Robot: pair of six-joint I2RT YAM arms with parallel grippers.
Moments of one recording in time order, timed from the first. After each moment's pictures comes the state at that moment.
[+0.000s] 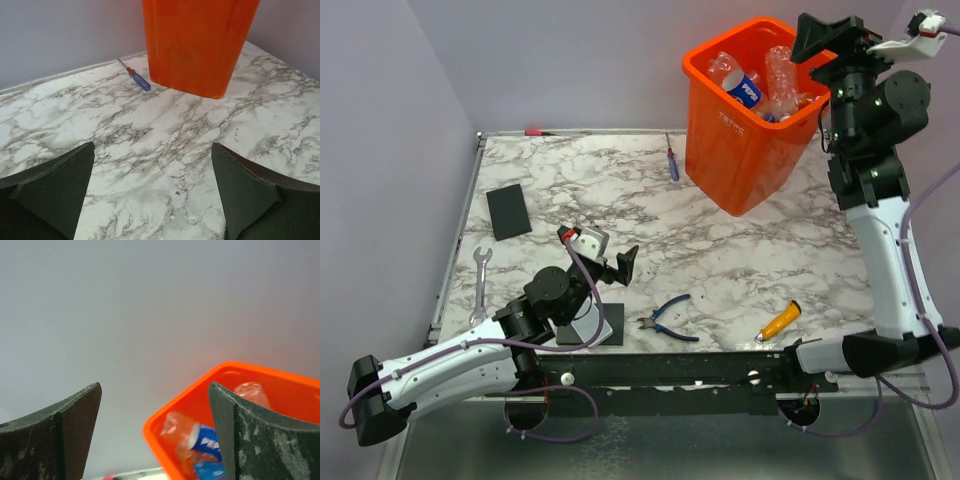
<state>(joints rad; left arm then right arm) -1.05 0.70 0.51 0.24 -0.53 0.01 0.20 1.43 1.84 0.03 0.26 0.36</state>
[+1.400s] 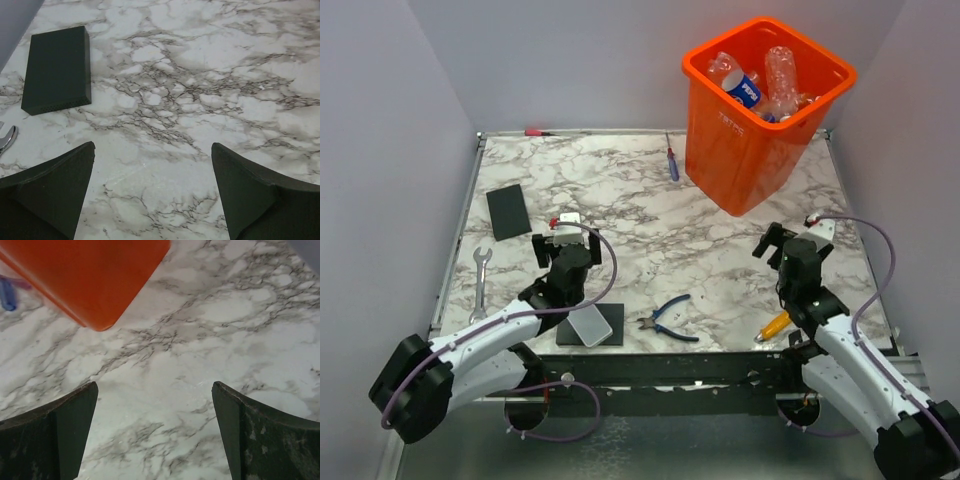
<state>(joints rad) -0.76 0.96 0.40 0.23 -0.84 -0.23 0.33 0.71 0.44 -0.12 0.54 0.44</state>
